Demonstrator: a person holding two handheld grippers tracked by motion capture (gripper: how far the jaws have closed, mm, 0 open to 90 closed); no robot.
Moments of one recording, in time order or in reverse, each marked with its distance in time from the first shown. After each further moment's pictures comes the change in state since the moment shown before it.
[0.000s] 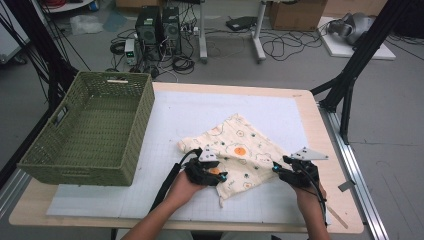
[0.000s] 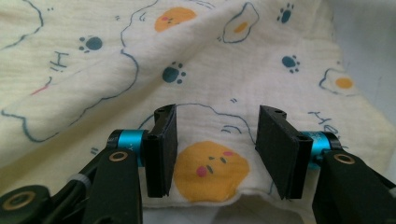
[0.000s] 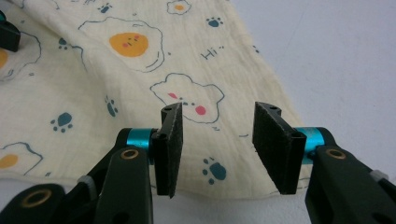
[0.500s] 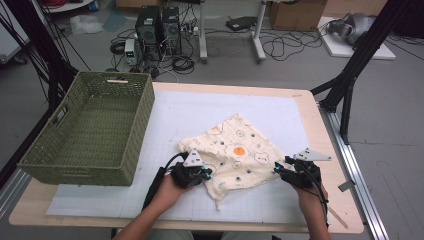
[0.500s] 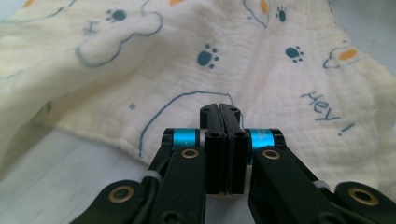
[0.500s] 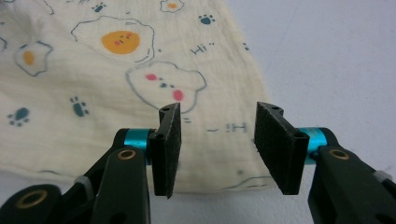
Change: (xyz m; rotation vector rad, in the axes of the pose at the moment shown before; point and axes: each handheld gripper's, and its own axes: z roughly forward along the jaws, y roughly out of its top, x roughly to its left) left arm 0.017 -0.028 -0.038 -0.009 -0.003 -0.037; right arm -0.004 -0.003 -0.002 0.000 -0.003 0.025
